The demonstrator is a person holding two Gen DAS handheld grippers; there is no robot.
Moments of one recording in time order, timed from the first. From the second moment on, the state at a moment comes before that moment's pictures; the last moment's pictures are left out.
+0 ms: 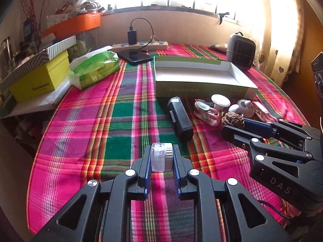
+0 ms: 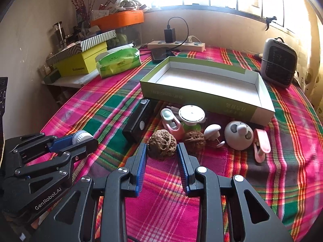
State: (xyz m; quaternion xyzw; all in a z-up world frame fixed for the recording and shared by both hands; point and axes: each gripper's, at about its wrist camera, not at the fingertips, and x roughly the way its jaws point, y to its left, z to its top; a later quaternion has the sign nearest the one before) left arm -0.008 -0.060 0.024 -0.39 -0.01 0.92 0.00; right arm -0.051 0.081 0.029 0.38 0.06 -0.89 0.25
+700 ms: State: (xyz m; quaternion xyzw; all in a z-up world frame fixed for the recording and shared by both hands) left arm -0.053 -0.040 0.048 -0.37 -0.01 0.93 0.05; right arm -0.074 0.113 0.049 0.36 0.03 -0.91 0.22
